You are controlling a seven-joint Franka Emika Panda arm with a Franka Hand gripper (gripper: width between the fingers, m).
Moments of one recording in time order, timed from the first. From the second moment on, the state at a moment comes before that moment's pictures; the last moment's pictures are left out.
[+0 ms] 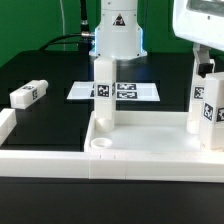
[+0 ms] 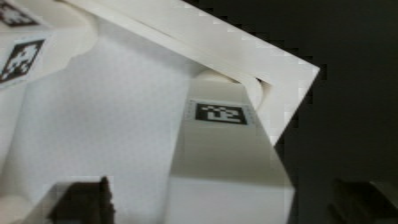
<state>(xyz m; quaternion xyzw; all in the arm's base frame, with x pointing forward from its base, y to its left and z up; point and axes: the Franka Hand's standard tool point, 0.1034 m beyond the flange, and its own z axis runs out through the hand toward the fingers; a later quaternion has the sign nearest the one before) 0.636 0.105 0.122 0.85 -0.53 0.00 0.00</state>
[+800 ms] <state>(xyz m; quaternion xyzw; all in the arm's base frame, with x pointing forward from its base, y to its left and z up) 0.636 0.103 0.121 0.96 -0.27 0.00 0.01</state>
